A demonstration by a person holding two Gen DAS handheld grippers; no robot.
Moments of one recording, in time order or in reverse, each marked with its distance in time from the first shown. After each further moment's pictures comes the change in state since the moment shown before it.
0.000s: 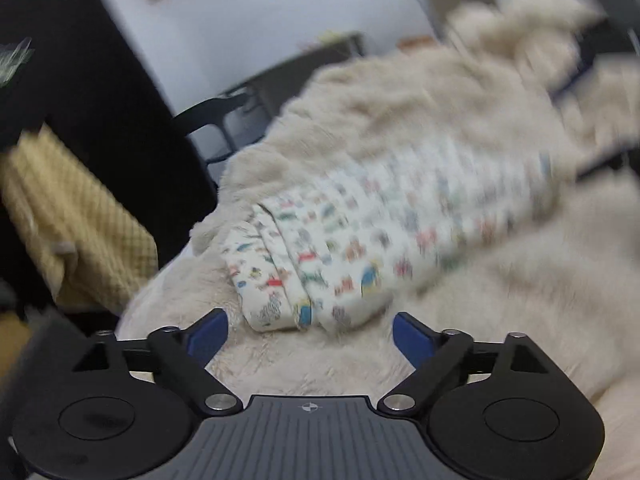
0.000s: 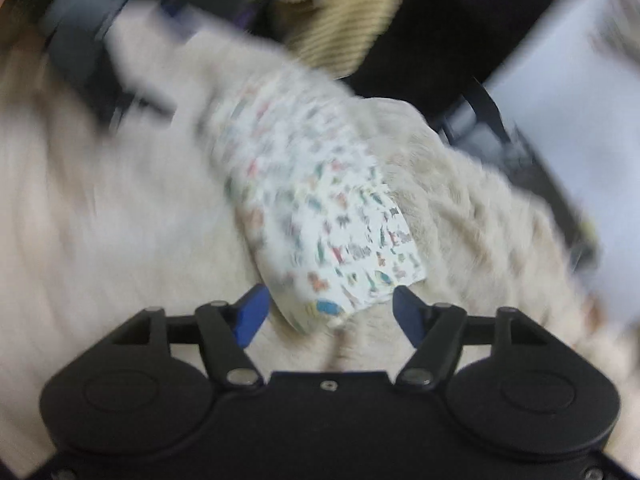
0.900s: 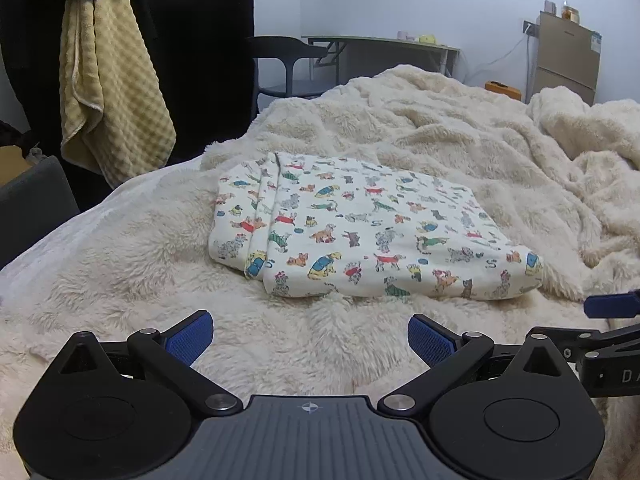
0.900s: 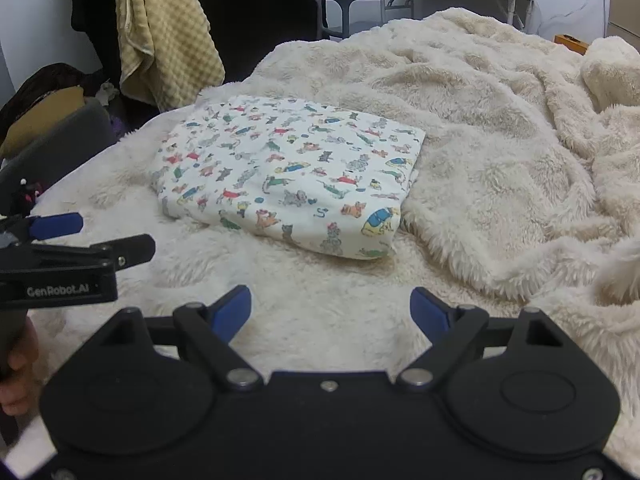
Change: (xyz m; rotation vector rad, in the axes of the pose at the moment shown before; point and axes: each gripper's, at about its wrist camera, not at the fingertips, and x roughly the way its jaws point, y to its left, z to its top) left arm -0.007 -0.039 0.002 -0.371 0.135 0.029; right arm 0.012 -0.002 -0.028 0.659 0.110 -0.021
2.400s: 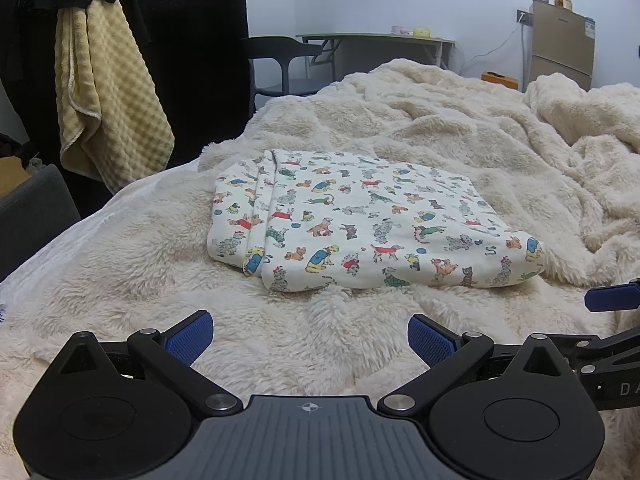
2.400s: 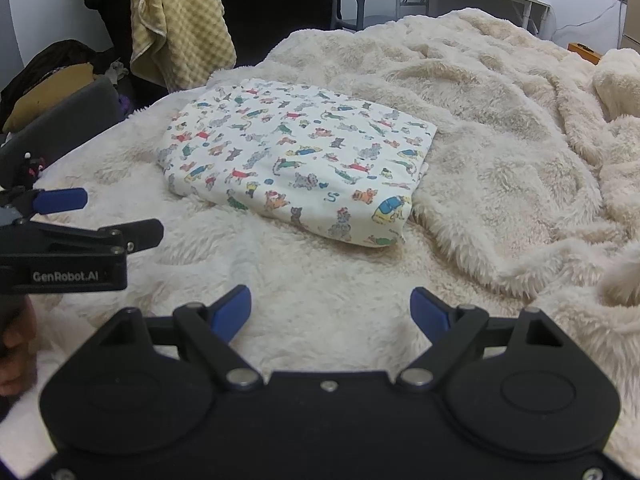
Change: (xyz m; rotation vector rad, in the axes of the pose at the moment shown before) left arm 0.000 -0.004 -0.006 0.035 0.004 0.009; right arm 0.001 0.005 -0.007 -0.060 0.034 0.011
